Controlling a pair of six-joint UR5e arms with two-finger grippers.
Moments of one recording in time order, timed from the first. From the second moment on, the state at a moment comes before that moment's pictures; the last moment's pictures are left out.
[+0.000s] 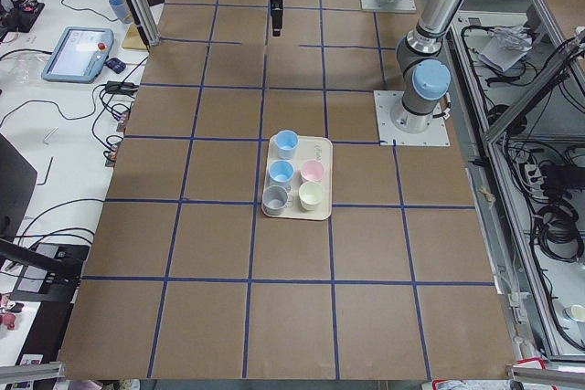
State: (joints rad) left arm -1.48 -1.55 -1.62 -1.52 1.57 0.01; right arm 1.55 -1.69 1.61 -1.47 -1.56 0.05
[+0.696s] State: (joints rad) left arm -1.48 -1.55 -1.64 -1.56 1.57 -0.02; right arm 1.54 -1.70 1.62 -1.47 -1.56 0.04
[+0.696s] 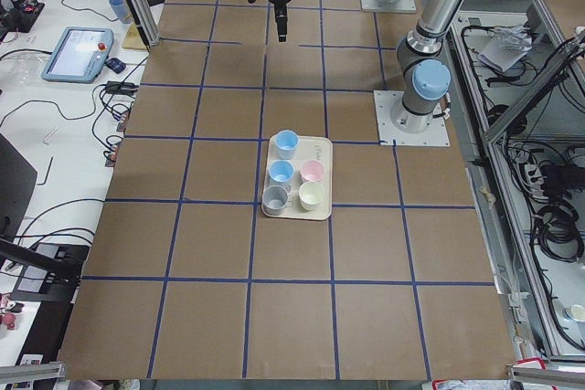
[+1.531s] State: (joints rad) left arm -1.48 -1.60 -1.54 -1.57 1.56 0.03; right arm 1.55 -1.70 1.62 -1.48 -1.56 0.04
